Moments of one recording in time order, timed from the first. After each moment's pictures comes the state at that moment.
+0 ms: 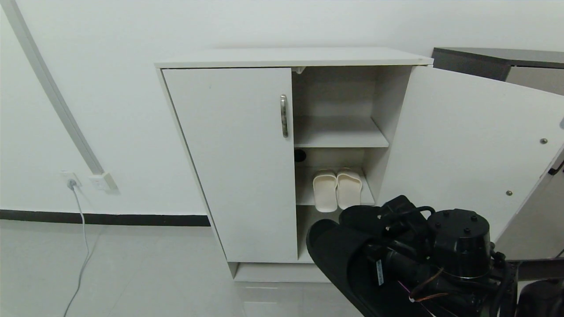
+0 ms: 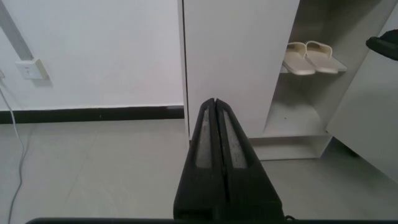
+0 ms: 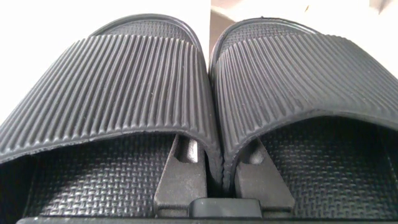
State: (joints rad) left arm 0.00 0.00 0.00 0.01 -0.02 0.01; right arm 0.76 1.77 -0.48 -0.97 -0.21 0.08
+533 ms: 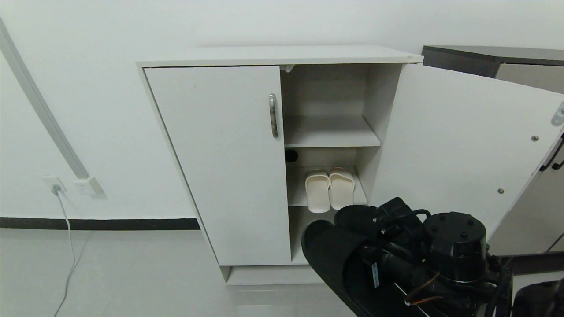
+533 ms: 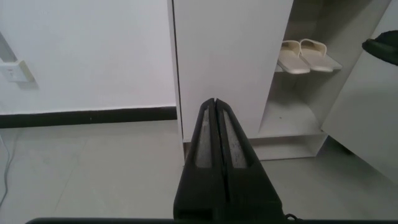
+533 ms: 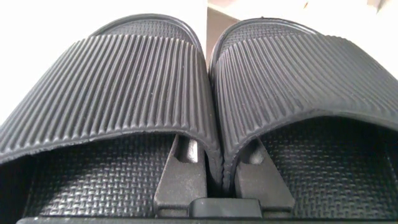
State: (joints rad) left arm 0.00 0.00 0.00 0.01 -0.02 0.01; right arm 0.78 1.79 -0.48 -1.01 -0.21 0.07
